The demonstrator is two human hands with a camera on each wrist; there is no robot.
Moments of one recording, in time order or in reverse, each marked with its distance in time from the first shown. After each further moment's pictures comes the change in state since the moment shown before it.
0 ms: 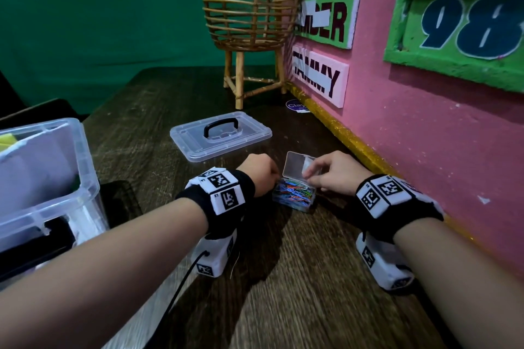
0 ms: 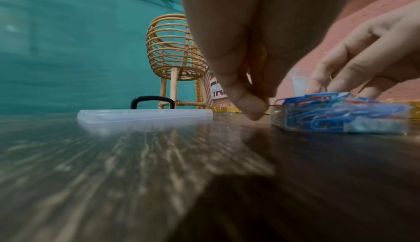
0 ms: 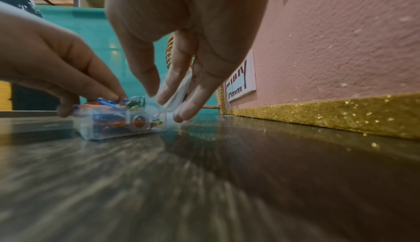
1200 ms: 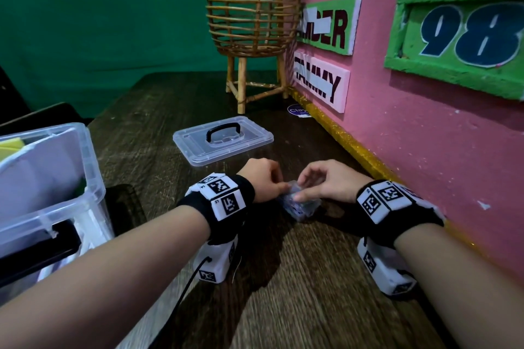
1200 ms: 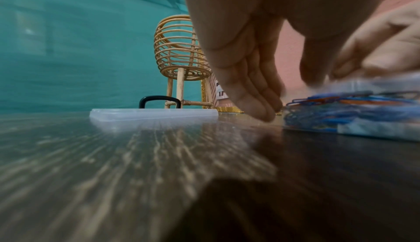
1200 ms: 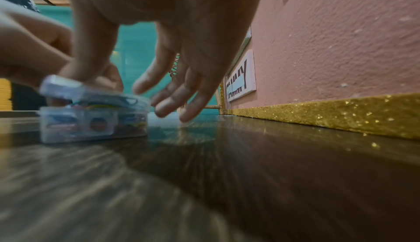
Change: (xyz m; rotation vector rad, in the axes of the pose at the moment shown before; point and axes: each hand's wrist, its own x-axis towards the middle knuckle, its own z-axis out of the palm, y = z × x) left_hand -0.002 -0.004 -0.002 -0.051 -0.003 0.004; right_hand -0.005 -0.007 0.000 0.071 -0.144 -0.031
